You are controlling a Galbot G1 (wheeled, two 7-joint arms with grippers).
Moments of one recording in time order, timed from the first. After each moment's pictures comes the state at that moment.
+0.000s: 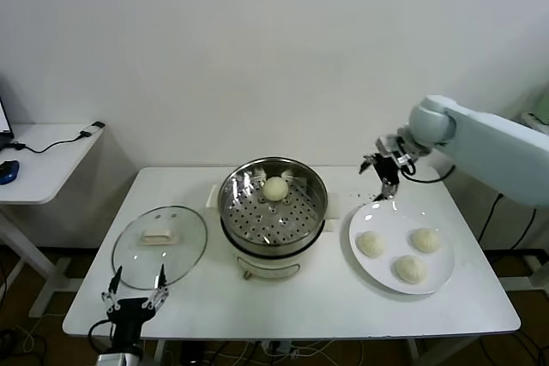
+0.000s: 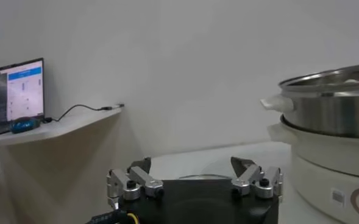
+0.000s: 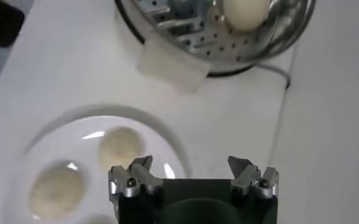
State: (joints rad) left arm 1.70 -1.58 -0.73 -1.96 0.07 -0.14 -0.01; right arm 0.38 0.73 -1.18 1.21 0.22 -0.17 -1.09
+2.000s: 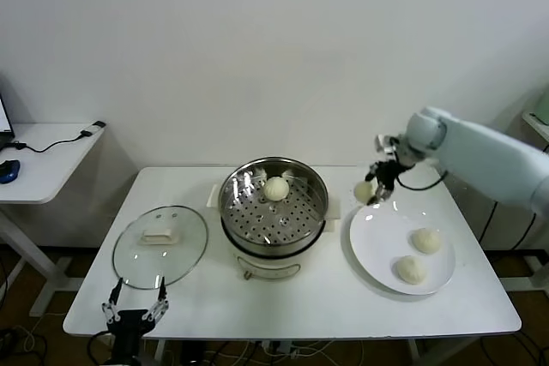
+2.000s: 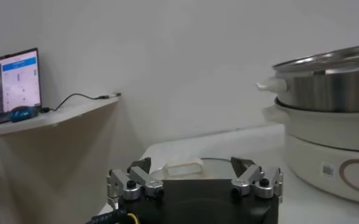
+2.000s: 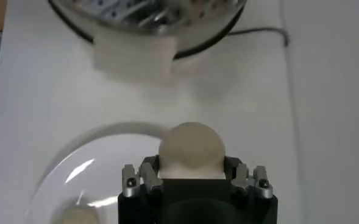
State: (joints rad) left arm 1.73 -1.56 -0.72 -1.94 0.07 -0.15 0.00; right arm 0.56 0.94 -1.31 0.97 0.49 -0.23 -1.11
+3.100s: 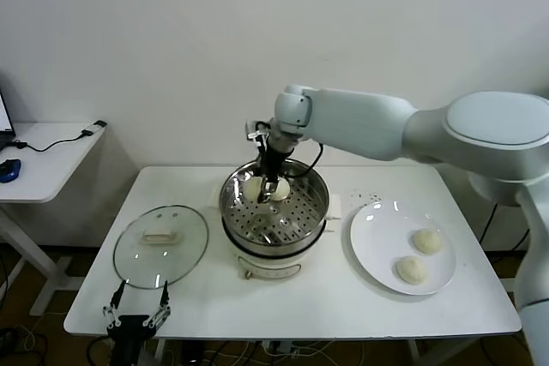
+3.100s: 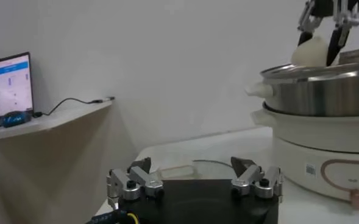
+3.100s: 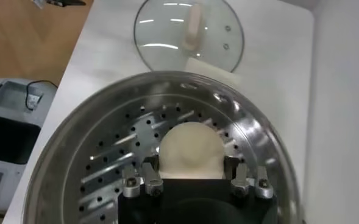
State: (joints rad) left arm 1.78 -1.55 -0.72 -1.98 0.06 -0.17 0.02; right arm 0.63 1.45 -1.56 0.96 0.85 -0.35 -0.96
